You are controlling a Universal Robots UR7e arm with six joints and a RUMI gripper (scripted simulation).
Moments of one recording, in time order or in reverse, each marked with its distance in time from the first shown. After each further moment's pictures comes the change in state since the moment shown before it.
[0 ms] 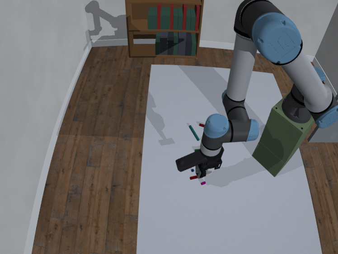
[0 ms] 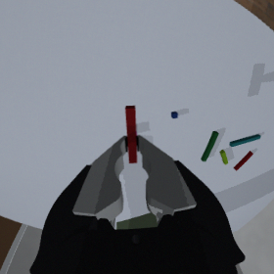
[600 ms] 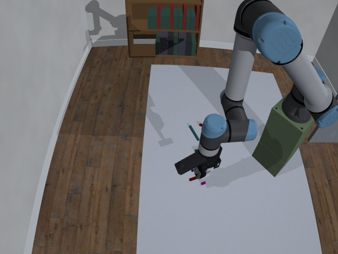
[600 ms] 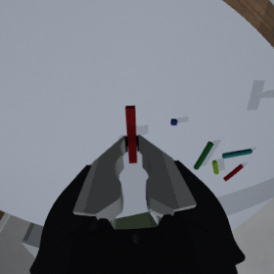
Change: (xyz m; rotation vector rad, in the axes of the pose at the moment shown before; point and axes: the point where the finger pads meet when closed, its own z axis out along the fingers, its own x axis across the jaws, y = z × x) arm -0.002 -0.005 0.000 -0.006 -0.005 -0.125
